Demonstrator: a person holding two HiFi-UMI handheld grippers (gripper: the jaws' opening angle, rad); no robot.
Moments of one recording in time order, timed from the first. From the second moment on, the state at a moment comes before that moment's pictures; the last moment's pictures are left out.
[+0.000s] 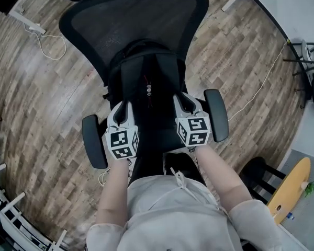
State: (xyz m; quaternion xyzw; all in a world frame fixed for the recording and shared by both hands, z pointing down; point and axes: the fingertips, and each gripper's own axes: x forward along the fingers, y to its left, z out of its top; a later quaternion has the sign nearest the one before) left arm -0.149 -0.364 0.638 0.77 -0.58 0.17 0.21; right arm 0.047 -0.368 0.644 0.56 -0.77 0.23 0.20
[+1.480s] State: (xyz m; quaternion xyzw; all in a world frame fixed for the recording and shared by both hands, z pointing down) left arm -0.112 -0.298 0.261 0.85 -0.53 -0.01 0.00; right arm 0.011 -0.313 0.288 0.52 -0.85 0.02 0.01
